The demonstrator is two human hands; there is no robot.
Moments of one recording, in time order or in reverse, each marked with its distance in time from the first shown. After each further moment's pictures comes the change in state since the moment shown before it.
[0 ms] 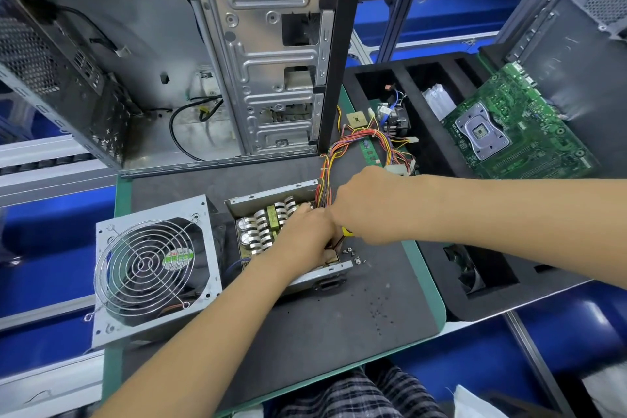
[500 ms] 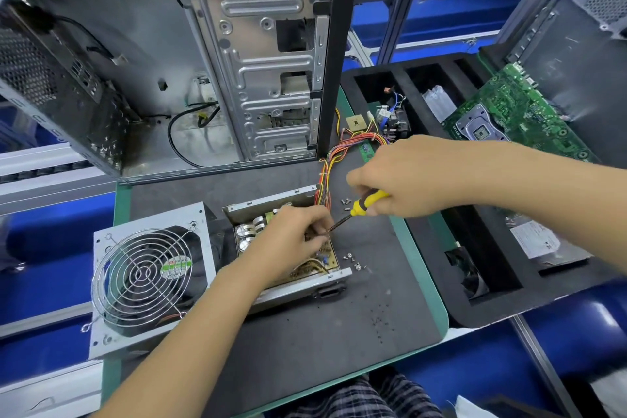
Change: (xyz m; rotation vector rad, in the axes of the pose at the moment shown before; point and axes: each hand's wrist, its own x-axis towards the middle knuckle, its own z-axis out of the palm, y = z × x) left_hand -0.020 -0.011 -0.032 -0.529 0.130 -0.107; right_hand -0.045 0.040 -0.032 0.225 -0.014 0.052
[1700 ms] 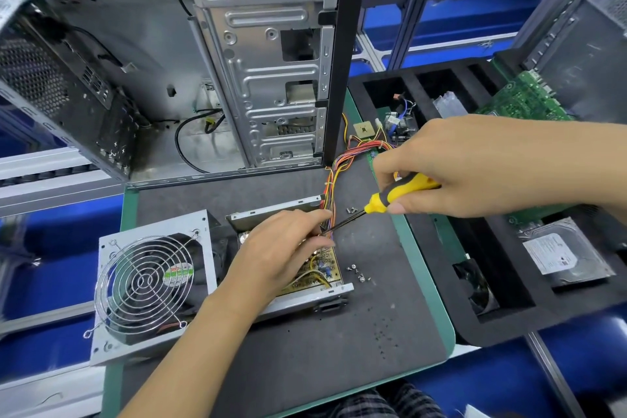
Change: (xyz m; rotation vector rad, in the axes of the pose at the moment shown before) left_hand -0.027 0.017 -0.011 0.113 0.514 0.359; right_hand -0.041 0.017 -0.034 0.159 0.125 -0.080
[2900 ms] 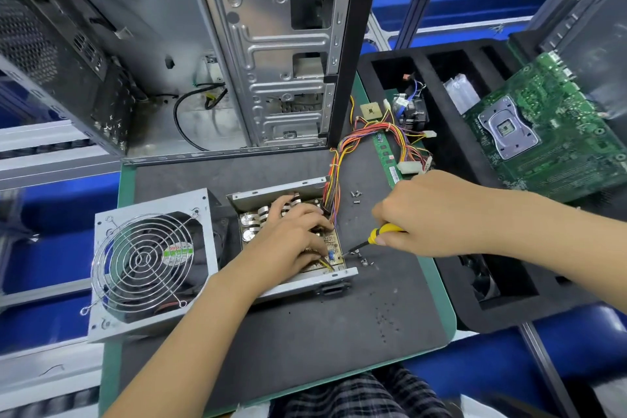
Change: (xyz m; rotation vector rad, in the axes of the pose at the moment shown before) left_hand -0.020 -0.040 0.025 0.173 -0.644 -0.083; right_hand 0.031 -0.014 0.084 -0.199 -0.131 0.078
